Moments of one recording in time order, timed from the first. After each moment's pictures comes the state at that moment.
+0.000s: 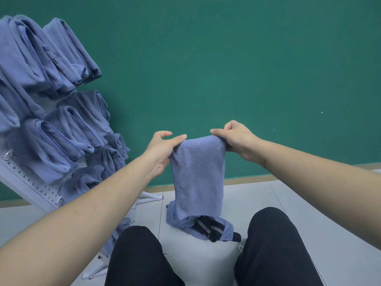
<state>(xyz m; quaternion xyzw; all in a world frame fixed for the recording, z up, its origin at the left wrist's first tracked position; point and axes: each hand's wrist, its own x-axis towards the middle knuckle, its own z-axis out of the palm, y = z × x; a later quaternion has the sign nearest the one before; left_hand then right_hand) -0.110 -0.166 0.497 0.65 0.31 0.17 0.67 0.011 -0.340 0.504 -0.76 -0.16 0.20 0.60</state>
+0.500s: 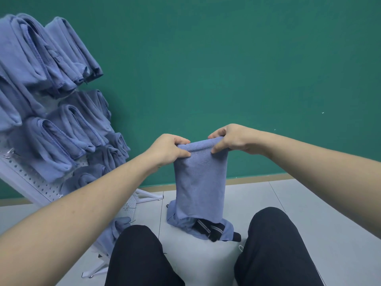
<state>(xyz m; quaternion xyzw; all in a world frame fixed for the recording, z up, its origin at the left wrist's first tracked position) -0.121 -0.169 0.511 0.88 0.21 0.06 0.41 0.009 -0.347 0.521 -0.83 -0.31 0.26 0.38</state>
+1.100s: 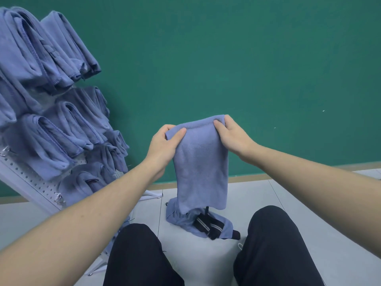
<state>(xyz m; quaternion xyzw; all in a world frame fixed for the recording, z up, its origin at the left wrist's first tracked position) -0.120 -0.177 0.491 0.74 0.21 0.26 0.58 0.002 -0.335 0.496 -0.81 -0.27 0.10 0.51</state>
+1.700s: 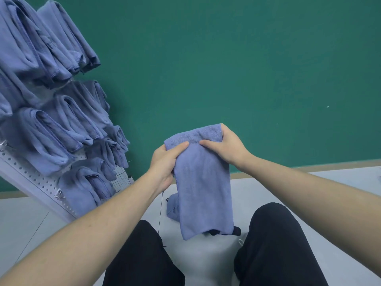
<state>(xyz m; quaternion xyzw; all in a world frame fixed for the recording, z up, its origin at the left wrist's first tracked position) -0.130 -0.188 0.454 0.54 0.28 0.19 0.77 -0.011 -0.326 0.459 -0.79 -0.27 0.11 0.54</state>
